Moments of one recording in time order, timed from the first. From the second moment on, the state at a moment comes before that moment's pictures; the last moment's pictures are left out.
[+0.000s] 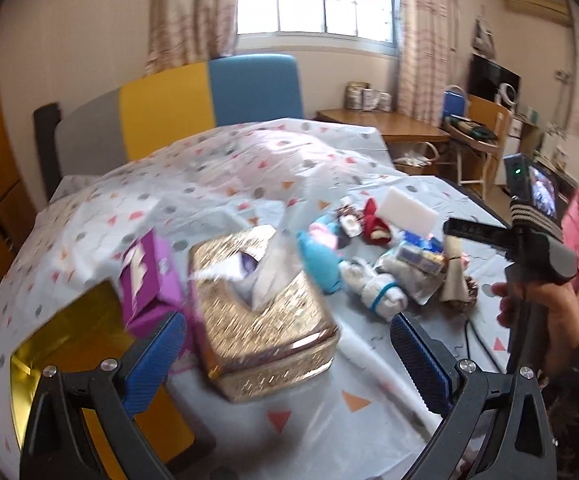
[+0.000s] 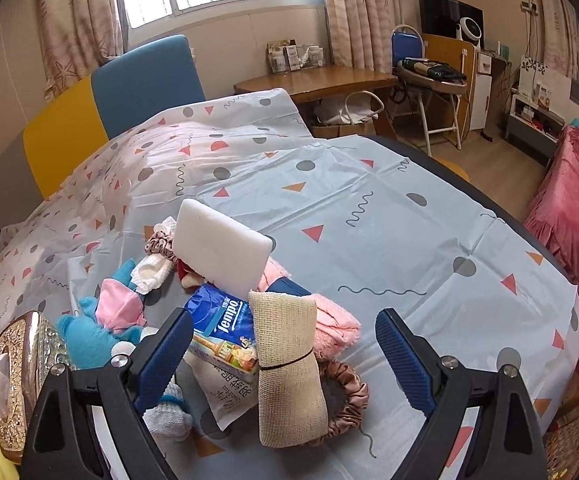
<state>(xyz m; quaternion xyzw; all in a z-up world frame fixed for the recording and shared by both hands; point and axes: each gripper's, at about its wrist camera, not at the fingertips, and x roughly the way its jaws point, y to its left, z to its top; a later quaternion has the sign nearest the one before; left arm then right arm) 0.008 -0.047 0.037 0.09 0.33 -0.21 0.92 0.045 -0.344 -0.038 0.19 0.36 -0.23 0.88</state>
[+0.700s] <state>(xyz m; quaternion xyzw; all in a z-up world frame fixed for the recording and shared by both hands) 0.028 -0.125 0.033 0.17 0.32 -0.23 0.90 0.022 -0.384 -0.036 0.30 0.33 -0.26 0.86</state>
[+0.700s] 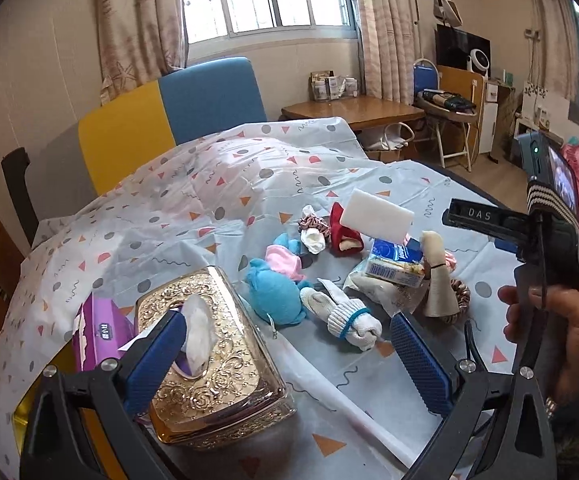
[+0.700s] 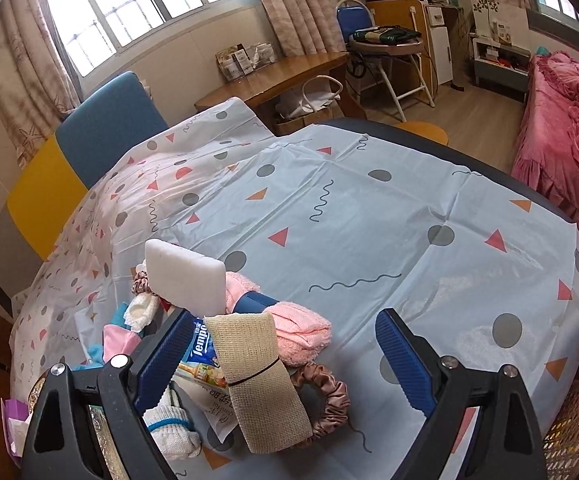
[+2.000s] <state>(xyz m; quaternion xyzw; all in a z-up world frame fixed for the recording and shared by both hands) 0.083 -0.184 -0.073 0.11 0.48 -0.27 0.83 0.023 -0.404 -0.061 0.39 0.36 -0.21 0.82</state>
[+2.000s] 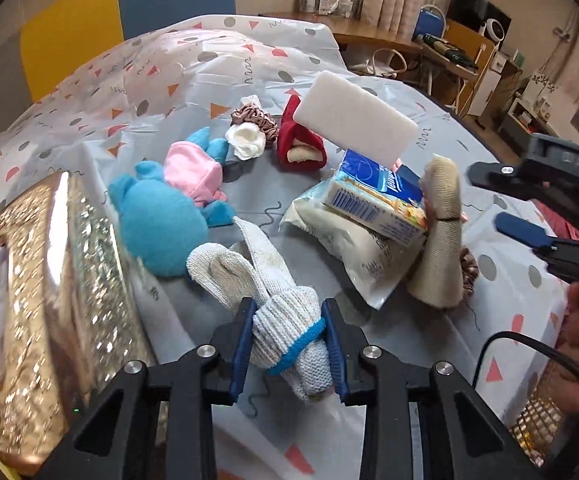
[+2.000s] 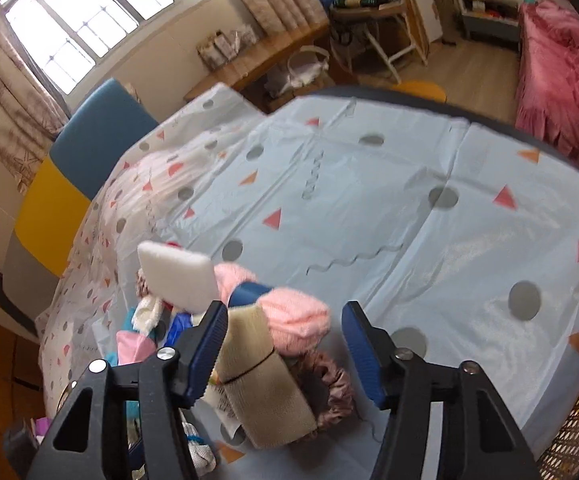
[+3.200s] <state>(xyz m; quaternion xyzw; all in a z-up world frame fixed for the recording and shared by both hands) 0.138 0.174 -0.052 -0.14 0.45 -0.01 0.88 0.061 -0.358 -0.093 0.25 0.50 -0.19 0.81</state>
